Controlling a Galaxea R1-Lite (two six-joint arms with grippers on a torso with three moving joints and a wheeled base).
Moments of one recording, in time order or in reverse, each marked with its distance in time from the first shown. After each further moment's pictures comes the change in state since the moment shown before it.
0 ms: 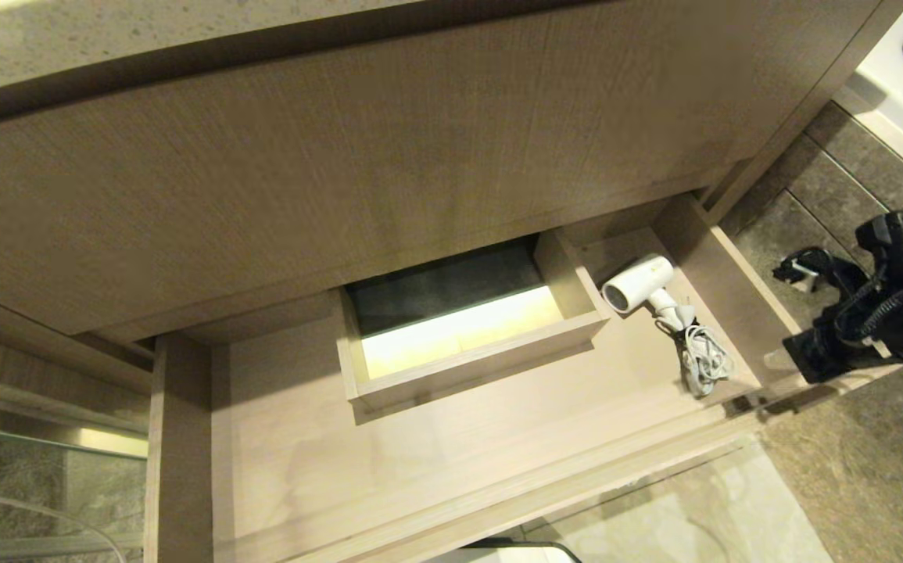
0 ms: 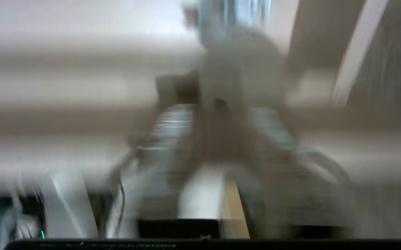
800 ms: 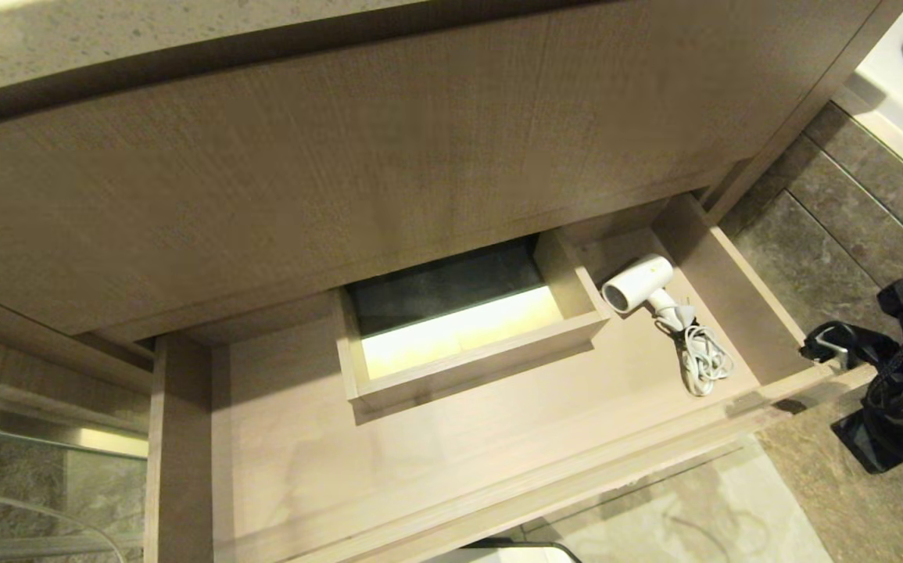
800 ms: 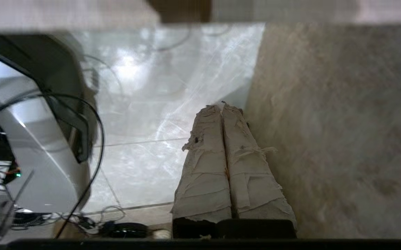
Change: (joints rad) left arm 0.000 0.000 0.000 0.000 0.000 0.000; right arm -0.009 -0.085 0.195 0.085 -0.192 -0.033
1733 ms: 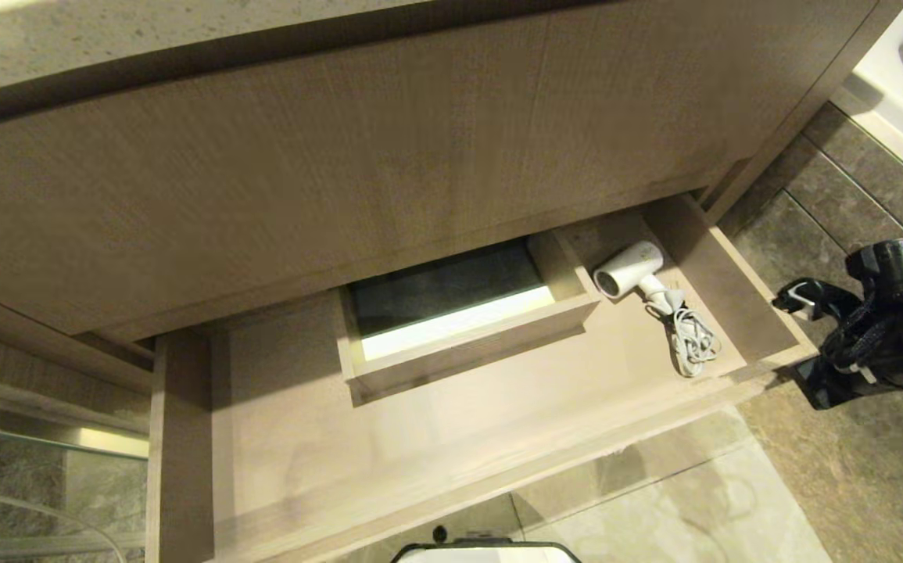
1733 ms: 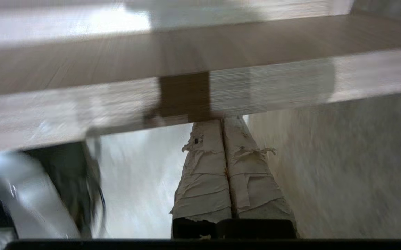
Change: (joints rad) left arm 0.000 0.000 0.000 0.000 0.000 0.000; right arm 0.006 0.144 -0.126 -0.228 0.034 0.062
